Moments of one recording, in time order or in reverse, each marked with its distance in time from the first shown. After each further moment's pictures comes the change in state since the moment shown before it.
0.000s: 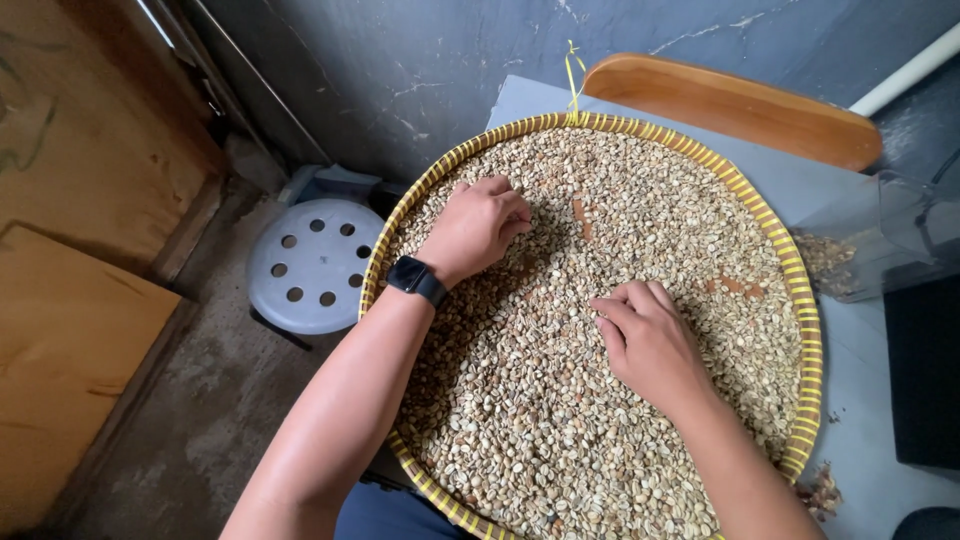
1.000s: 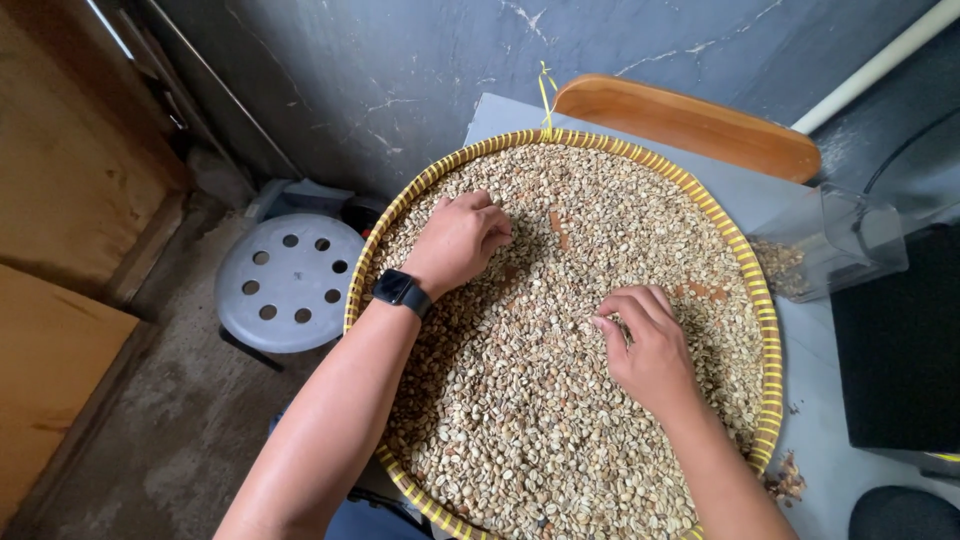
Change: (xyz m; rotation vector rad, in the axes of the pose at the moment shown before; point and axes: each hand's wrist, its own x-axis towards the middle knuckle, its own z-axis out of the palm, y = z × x) left_hand -0.001 0.002 -0.004 -0.039 -0.015 0.001; right_hand -0.006 0.010 -0.003 0.126 0.228 -0.031
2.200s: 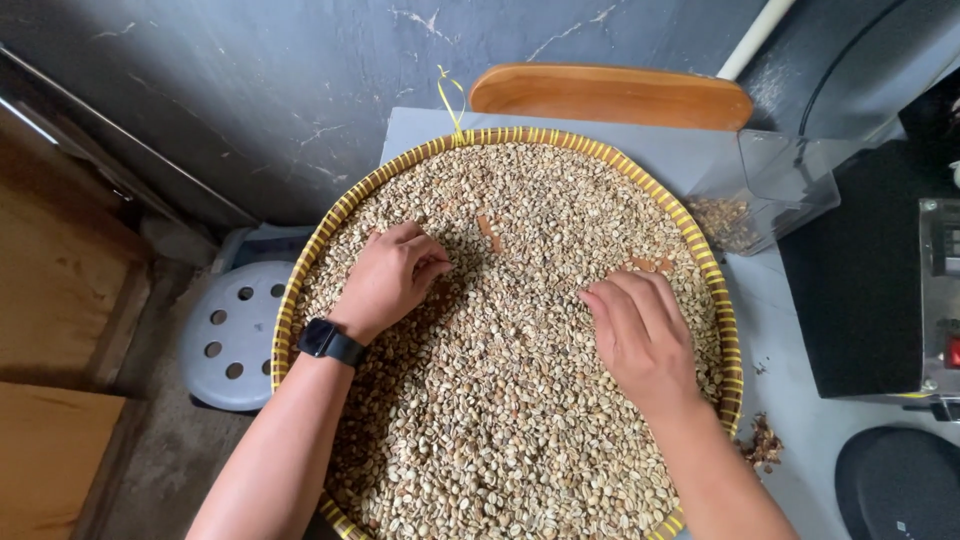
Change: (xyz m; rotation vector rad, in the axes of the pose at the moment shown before) left_hand 0.002 0.017 0.000 0.003 -0.113 0.022; right_hand 0.005 -0.012 -0.048 -0.323 0.410 -0.161
